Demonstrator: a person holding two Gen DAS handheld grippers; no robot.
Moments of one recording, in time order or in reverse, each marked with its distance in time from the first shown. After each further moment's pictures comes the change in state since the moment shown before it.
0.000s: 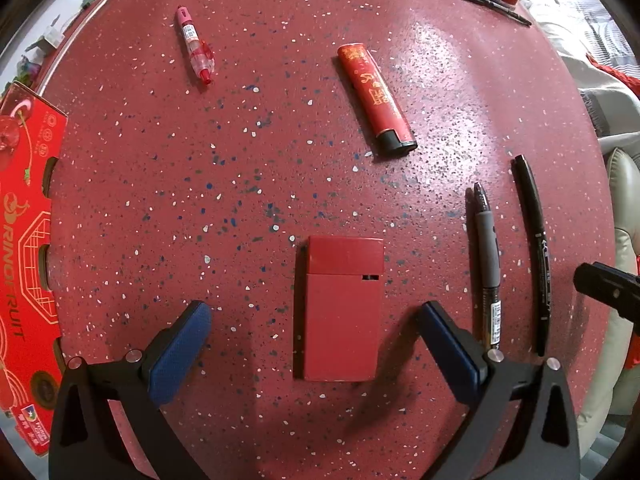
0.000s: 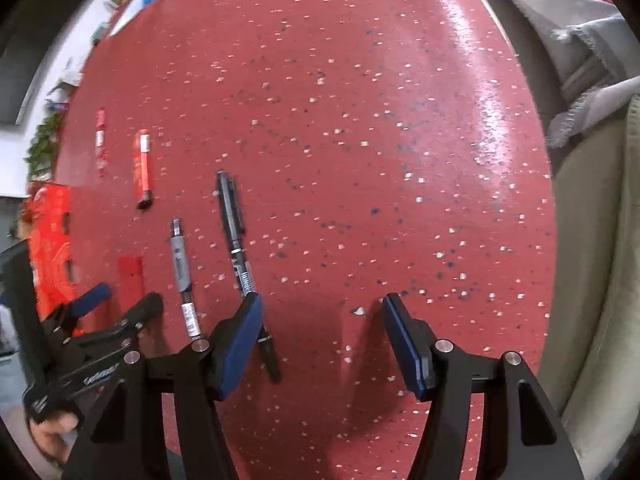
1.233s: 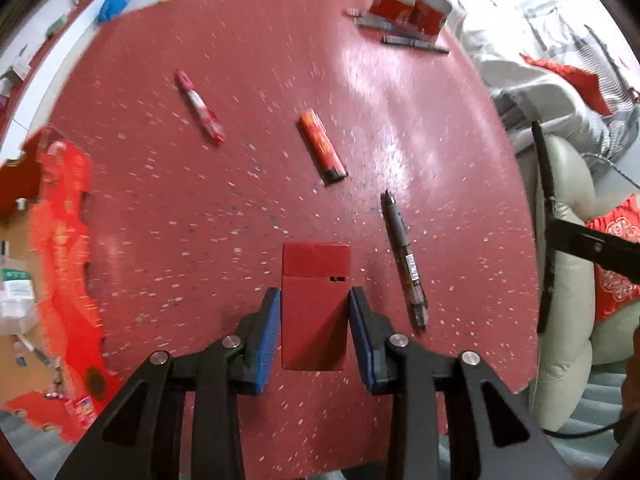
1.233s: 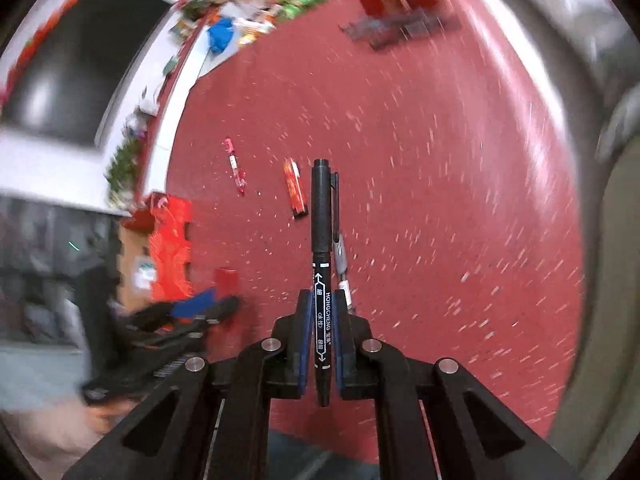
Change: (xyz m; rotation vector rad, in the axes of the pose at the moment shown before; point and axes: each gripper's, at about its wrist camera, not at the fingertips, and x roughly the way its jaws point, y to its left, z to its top) left arm -0.106 0.027 -0.005 0.115 -0.093 -0.168; right arm -0.080 0.116 -0.021 -0.069 -0.160 0.212
